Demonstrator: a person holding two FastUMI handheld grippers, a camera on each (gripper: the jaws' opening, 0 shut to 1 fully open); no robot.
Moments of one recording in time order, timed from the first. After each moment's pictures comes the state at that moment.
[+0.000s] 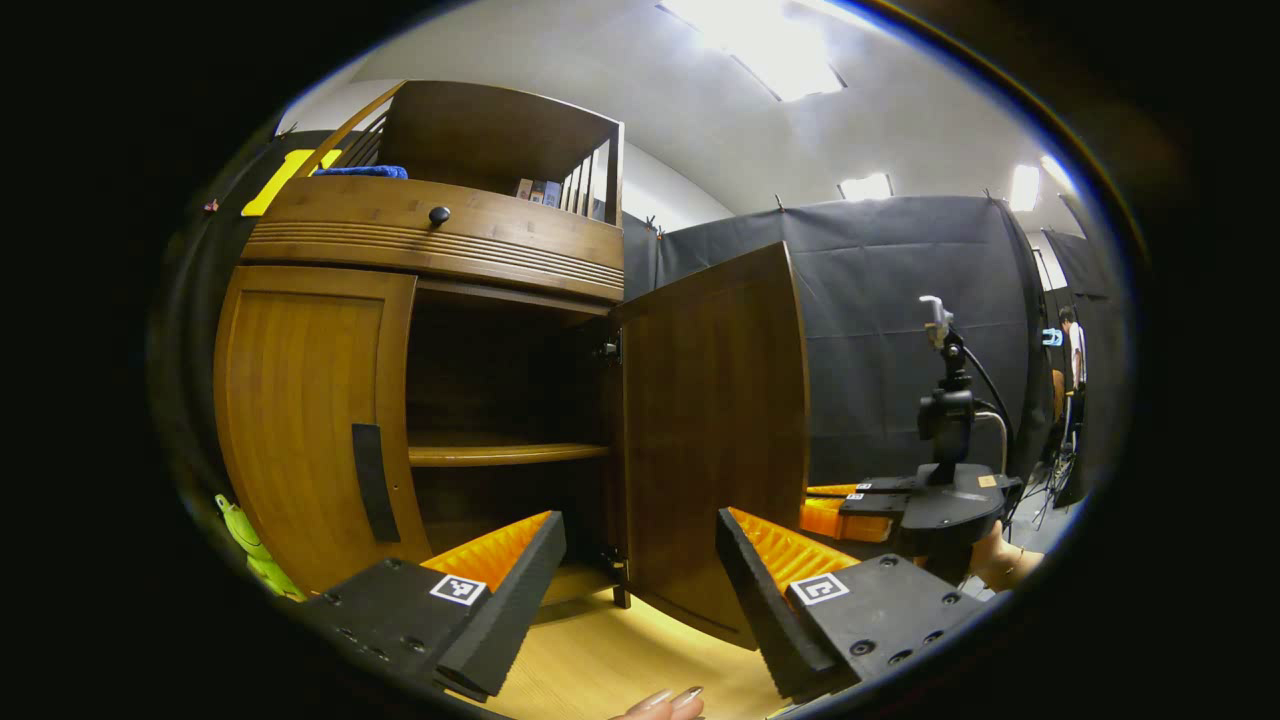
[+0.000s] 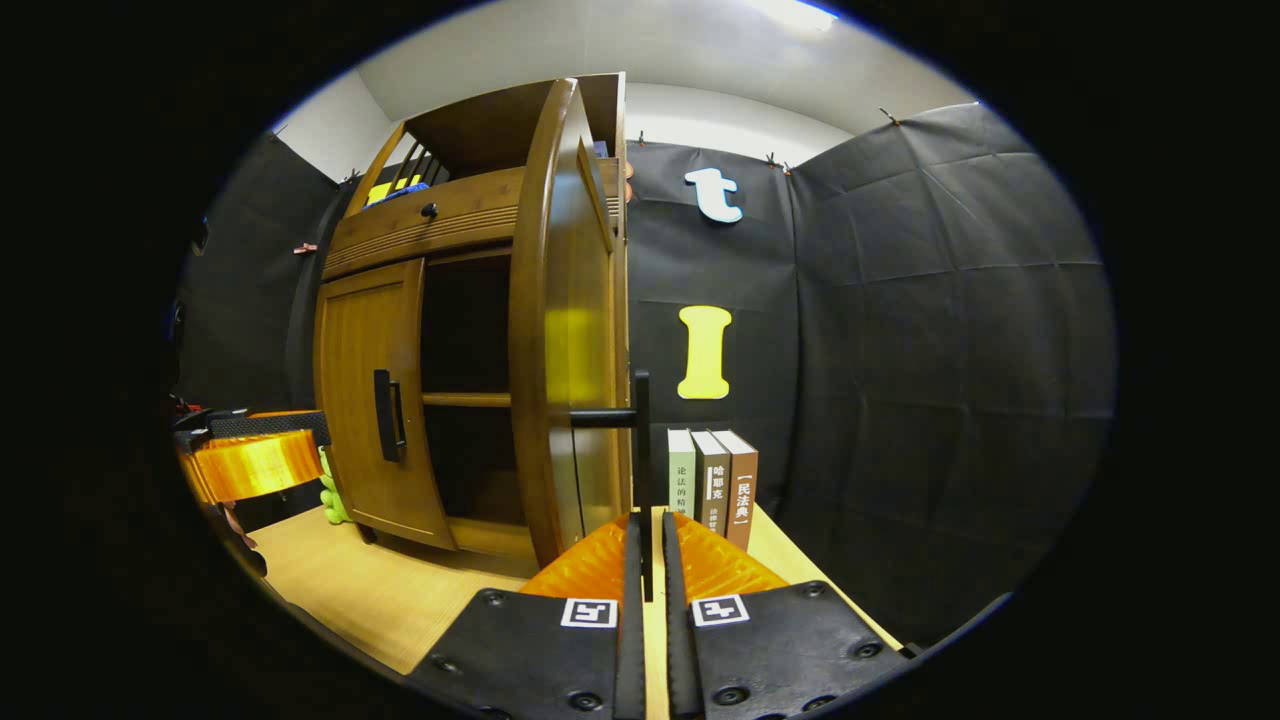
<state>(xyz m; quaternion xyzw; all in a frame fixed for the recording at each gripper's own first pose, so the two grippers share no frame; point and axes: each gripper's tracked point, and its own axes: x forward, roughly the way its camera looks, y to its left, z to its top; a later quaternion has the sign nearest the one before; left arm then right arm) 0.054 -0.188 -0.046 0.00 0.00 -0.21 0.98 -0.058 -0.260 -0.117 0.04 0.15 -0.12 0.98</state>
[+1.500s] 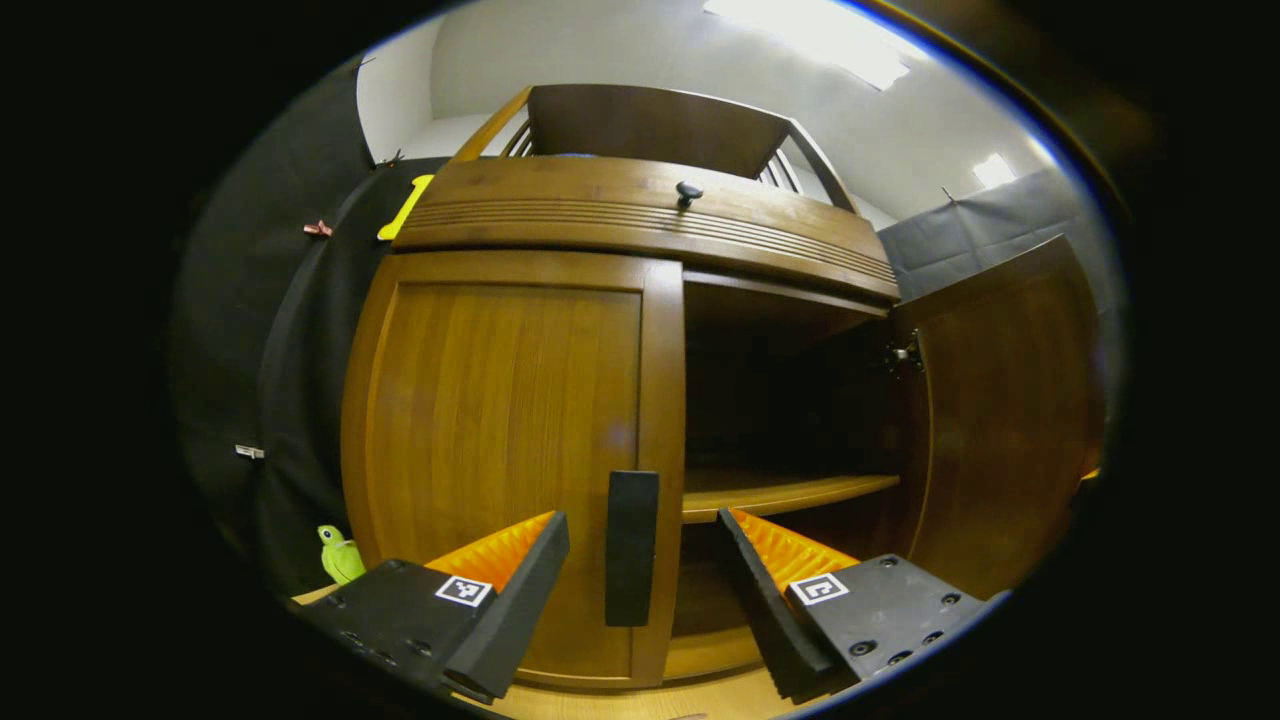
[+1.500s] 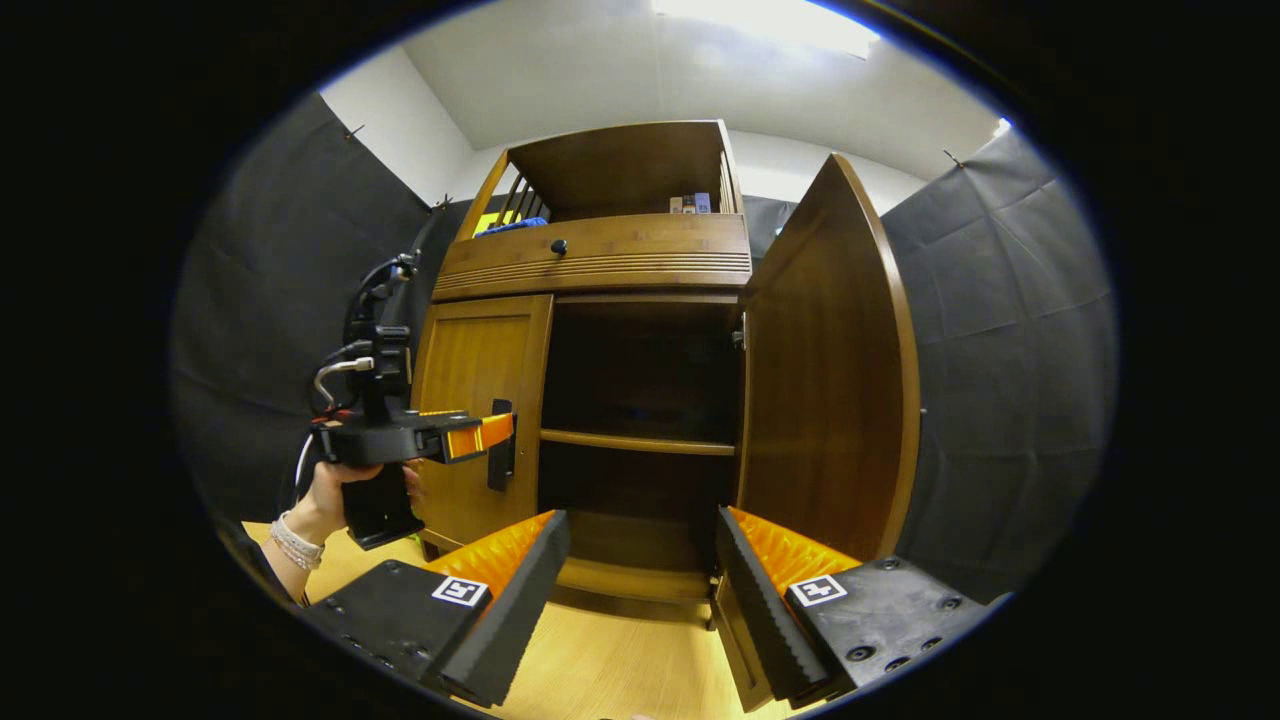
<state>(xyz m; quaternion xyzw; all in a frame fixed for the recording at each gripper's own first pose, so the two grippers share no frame) 0.203 0.023 -0.050 0.01 -0.06 0.07 1.00 -0.059 -0.134 -0.103 0.03 0.05 0.00 1.00</state>
